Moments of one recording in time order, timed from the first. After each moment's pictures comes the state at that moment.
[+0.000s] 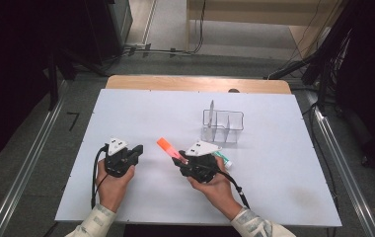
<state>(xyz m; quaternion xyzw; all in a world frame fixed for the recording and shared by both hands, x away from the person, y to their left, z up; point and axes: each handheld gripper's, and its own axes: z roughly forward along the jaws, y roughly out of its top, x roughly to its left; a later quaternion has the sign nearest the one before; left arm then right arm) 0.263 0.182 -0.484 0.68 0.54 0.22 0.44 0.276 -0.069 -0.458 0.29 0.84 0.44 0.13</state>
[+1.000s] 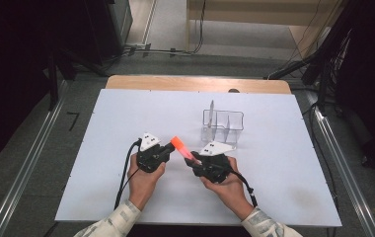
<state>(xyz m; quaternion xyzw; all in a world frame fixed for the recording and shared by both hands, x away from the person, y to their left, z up) 0.282 0.107 -0.478 0.70 0.48 0.18 0.49 0.281 -0.103 -0.463 0.31 0.84 0.43 0.13</state>
